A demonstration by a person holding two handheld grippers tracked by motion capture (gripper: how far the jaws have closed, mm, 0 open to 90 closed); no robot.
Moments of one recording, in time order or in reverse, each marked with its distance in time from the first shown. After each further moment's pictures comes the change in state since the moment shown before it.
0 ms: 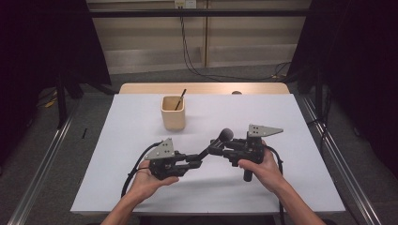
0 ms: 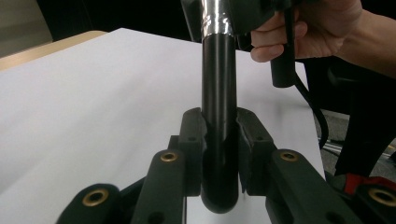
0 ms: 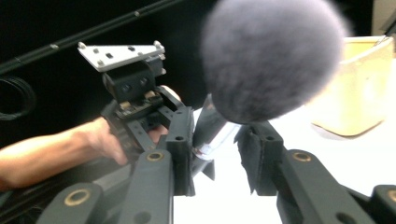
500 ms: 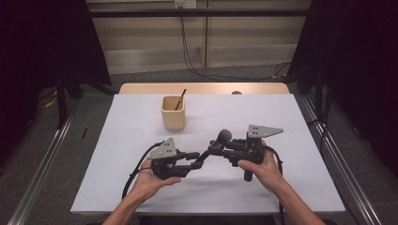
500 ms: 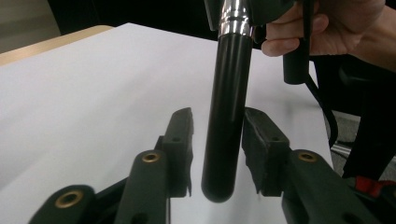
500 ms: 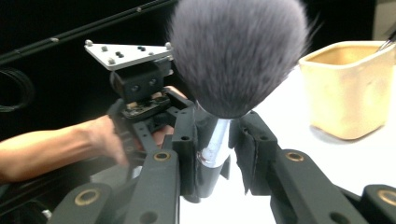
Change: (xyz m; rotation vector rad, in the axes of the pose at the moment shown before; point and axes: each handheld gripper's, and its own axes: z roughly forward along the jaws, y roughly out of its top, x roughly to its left) left arm 0.001 -0.002 0.004 -0.005 0.026 -0.031; right arm 0.003 0.002 0.000 0.008 -0.008 -0.040
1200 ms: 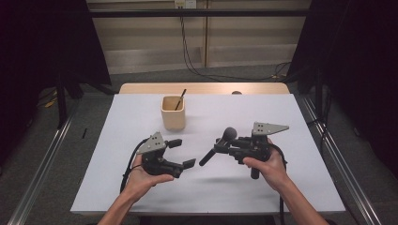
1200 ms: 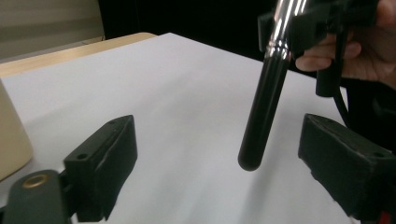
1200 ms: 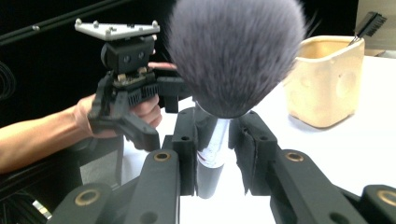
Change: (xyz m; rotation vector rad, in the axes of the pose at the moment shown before) left arm 0.011 0.006 -0.024 -0.044 0.141 -0.103; right arm -0.005 0.007 -0.014 0.050 -0.046 -0.007
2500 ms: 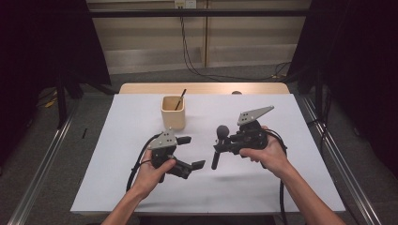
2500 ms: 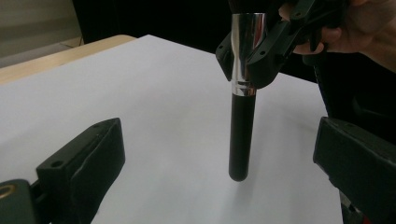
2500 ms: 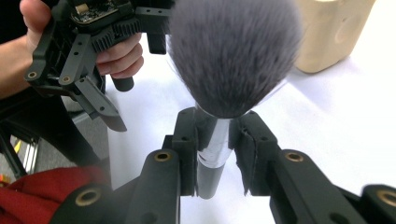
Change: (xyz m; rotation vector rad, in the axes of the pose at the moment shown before) left arm -0.012 0.018 0.023 0.039 -0.082 0.048; right arm 0.003 0.045 0.013 0.413 -0.059 -0.059
